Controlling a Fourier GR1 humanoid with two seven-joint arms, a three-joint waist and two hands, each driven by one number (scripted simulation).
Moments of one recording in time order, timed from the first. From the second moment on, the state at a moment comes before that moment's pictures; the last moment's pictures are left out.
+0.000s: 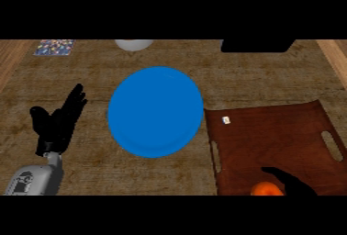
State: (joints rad) left arm -0.16 0.26 0.00 -1.40 0.09 0.07 0.15; right arm 0.38 -0.33 0.28 -1.84 0.71 0.04 0.43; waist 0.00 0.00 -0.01
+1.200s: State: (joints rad) left arm -0.23 0.24 -0.02 -1.39 0.07 0.01 0.18; right arm -0.09 -0.03 0.90 -1.74 1.10 0.01 0.50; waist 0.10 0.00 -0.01
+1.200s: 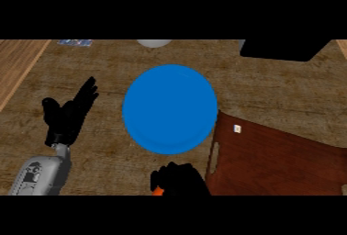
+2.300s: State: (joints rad) left arm -0.23 0.23 0.01 -1.34 0.06 0.03 0.14; right arm -0.77 -0.01 0.90 -1.41 1.05 -0.45 1.04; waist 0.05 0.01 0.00
